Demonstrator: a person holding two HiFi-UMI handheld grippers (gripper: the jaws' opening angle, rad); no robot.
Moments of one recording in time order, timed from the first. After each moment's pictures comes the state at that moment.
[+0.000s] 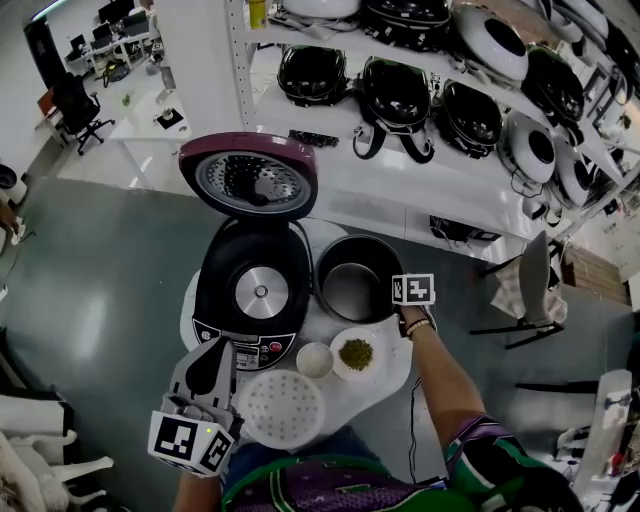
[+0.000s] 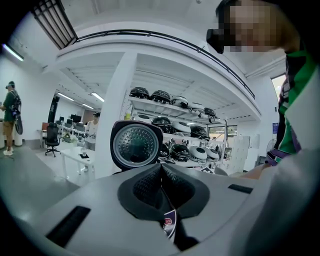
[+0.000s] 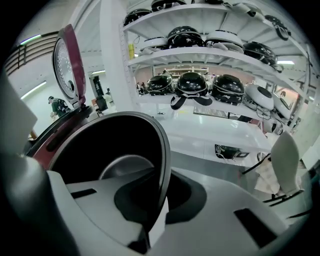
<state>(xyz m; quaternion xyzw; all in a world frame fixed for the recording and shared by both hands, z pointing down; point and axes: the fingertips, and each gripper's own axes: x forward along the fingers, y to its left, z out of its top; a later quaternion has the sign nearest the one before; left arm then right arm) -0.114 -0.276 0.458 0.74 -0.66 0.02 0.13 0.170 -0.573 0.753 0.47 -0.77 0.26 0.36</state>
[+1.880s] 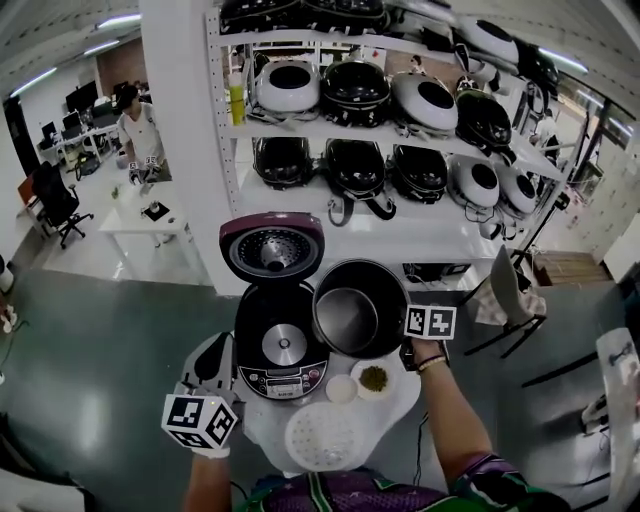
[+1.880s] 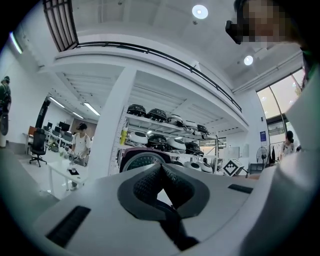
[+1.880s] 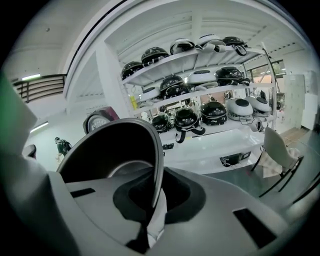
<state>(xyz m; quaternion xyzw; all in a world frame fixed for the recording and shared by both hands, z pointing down) -0.225 -0.258 0.374 0.79 -0.61 -0.05 0.06 0.121 -0.449 0.531 0.52 -0.79 0.28 0.15</state>
